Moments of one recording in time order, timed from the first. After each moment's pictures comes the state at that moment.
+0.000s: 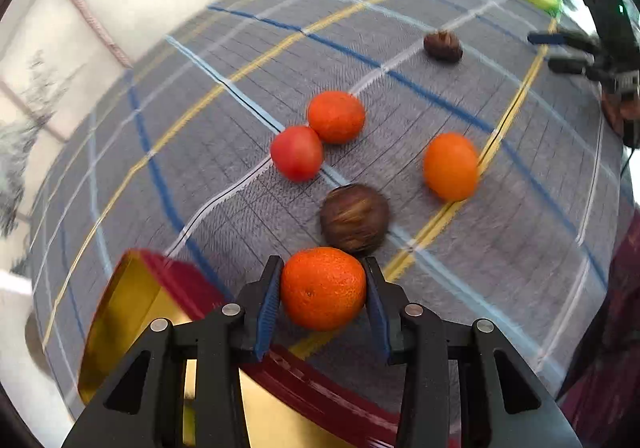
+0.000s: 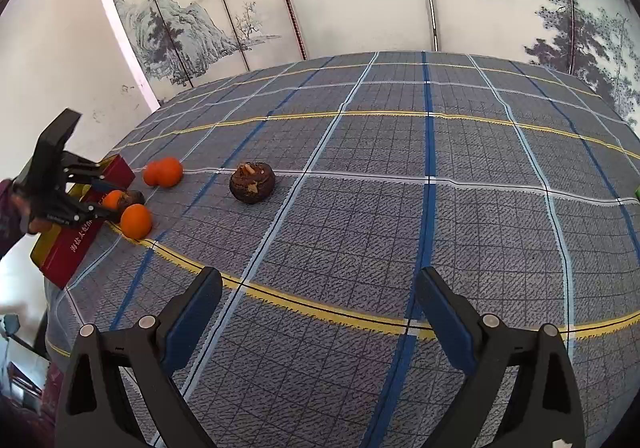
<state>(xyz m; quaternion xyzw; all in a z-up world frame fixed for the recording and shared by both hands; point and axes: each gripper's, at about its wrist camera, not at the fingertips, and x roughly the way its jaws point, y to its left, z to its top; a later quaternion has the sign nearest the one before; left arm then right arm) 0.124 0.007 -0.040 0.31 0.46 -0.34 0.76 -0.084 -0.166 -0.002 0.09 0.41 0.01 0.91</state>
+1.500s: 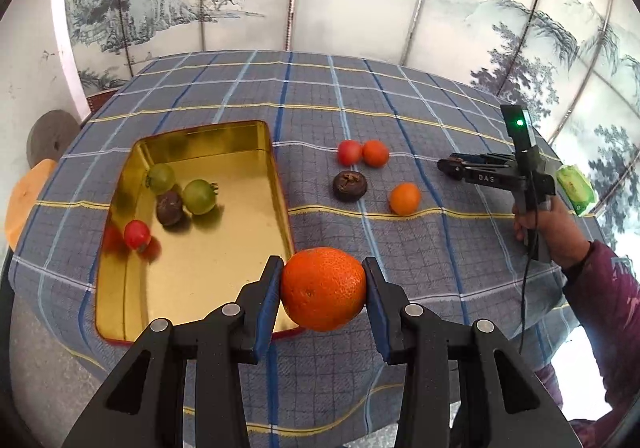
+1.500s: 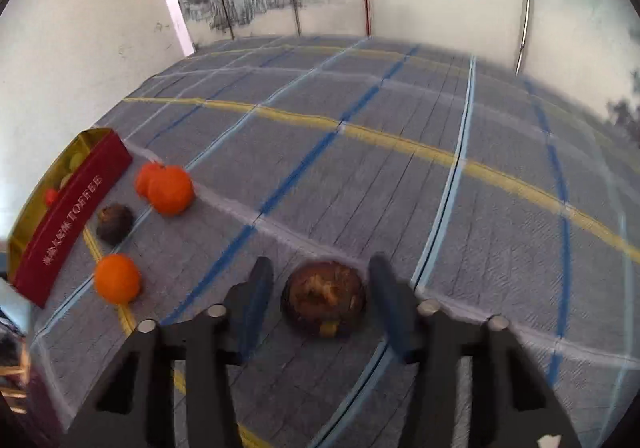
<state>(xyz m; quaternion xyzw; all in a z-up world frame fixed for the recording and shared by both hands) -0.012 0.088 0.029 0.01 0.43 -0.15 0.89 0.051 -0.105 -0.021 -0.01 0.46 0.09 0.88</state>
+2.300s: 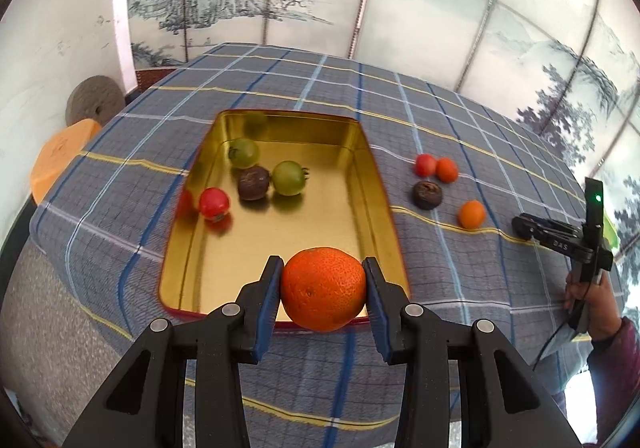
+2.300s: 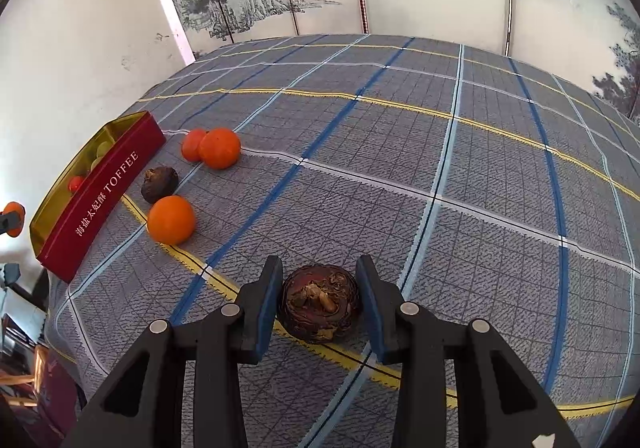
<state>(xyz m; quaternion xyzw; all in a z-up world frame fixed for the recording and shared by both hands) -0.022 0.162 0.011 -0.06 0.42 -0.07 0.90 -0.016 -0.092 -0.015 0.03 0.46 0.08 0.89</state>
